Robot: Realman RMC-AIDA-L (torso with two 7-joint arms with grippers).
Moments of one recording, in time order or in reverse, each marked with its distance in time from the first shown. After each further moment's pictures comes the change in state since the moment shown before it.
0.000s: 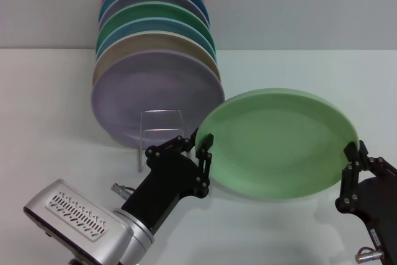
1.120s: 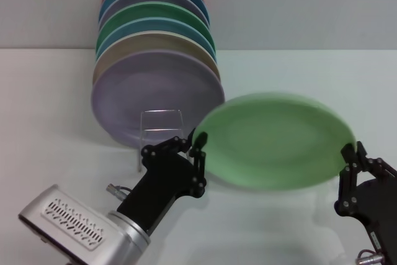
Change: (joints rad) left arm 0.014 -0.001 0.005 0.002 -0.005 0.035 0.051; right arm -0.002 -0.006 -0.018 0.002 -0.011 -0.016 0.001
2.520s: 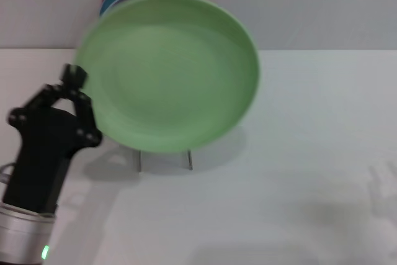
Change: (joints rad) left arm 0.077 0.005 -0.109 0.123 0.003 0.540 -0.079; right arm 0.016 -0.001 0.038 -0.343 0.052 -0.172 0.348
